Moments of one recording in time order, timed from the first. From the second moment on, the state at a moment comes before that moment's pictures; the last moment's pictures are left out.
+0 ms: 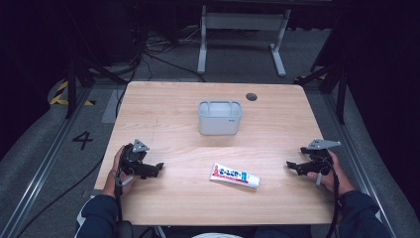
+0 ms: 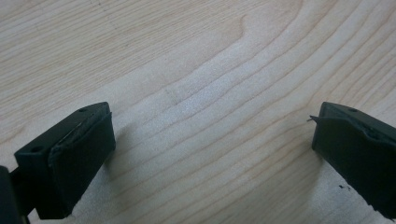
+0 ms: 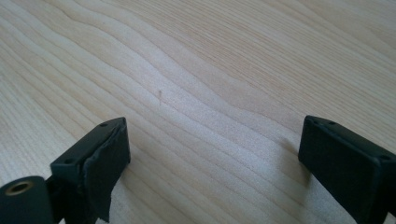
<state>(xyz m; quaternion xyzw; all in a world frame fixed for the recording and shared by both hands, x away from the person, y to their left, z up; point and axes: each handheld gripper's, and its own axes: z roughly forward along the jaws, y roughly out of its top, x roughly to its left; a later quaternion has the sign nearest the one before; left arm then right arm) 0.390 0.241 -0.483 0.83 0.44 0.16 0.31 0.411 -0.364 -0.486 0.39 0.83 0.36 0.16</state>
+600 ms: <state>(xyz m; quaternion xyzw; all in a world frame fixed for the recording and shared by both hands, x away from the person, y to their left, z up) 0.386 0.241 -0.484 0.83 0.44 0.16 0.32 0.412 -0.359 -0.478 0.39 0.85 0.31 0.15</state>
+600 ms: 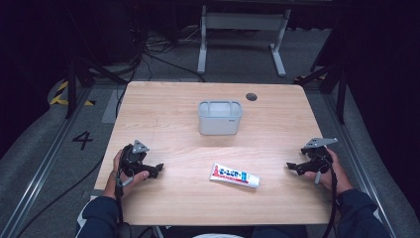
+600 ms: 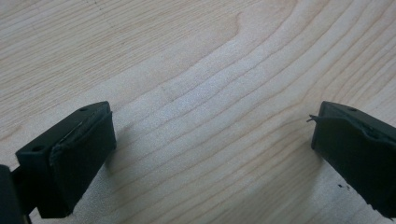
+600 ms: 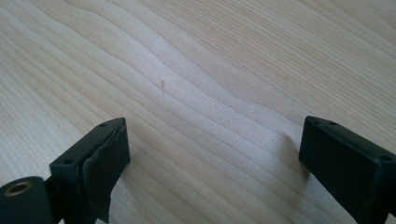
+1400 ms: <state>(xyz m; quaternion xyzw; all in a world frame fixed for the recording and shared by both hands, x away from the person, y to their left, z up) 0.387 0.245 -0.484 0.83 0.43 0.16 0.32 0.396 -0.335 -0.452 0.32 0.88 0.34 0.11</state>
